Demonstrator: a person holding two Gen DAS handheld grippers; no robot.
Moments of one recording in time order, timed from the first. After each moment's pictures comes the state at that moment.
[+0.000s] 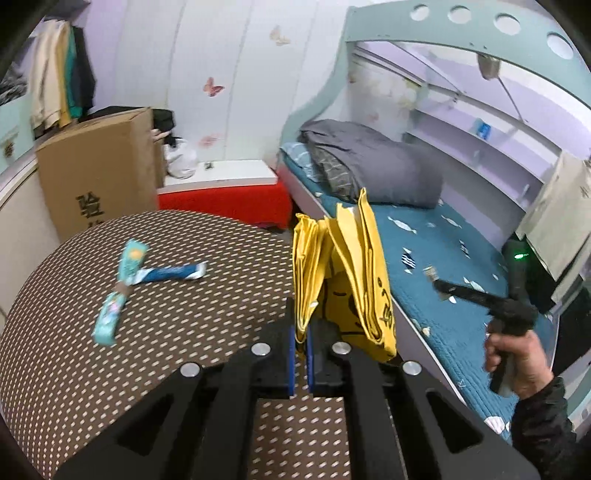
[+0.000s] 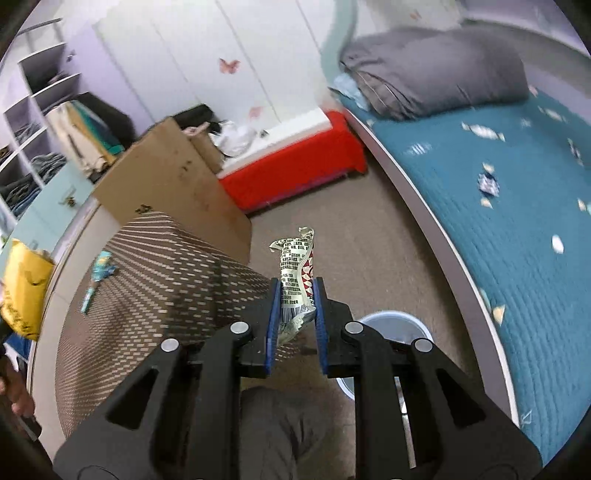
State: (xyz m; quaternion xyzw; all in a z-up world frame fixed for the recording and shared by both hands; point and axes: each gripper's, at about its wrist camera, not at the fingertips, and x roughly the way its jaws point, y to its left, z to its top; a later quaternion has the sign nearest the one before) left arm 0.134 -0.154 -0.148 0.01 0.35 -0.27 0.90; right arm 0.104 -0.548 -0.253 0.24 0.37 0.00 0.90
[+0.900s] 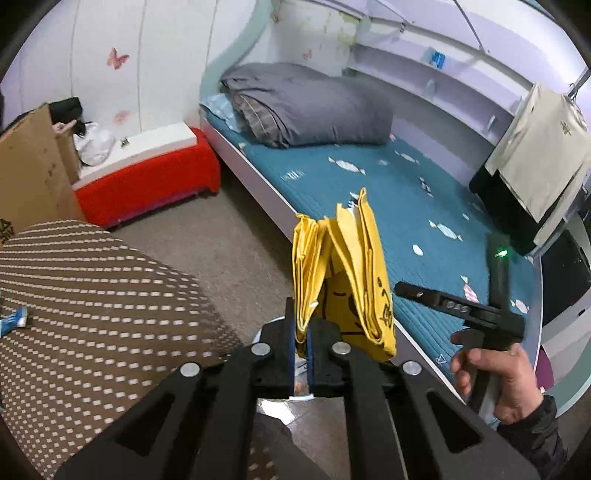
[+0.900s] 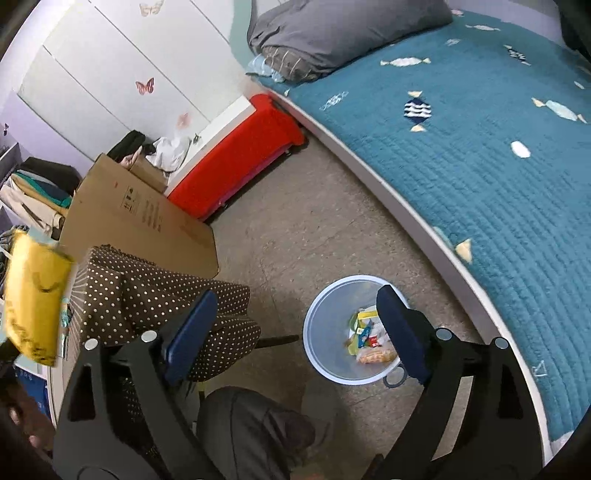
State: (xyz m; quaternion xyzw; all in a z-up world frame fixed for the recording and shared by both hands) left arm 0.183 -0.337 -0.218 0.08 0.43 -0.36 0.82; right arm 0.075 -0.636 -0.325 0.35 0.39 -0.08 0.85
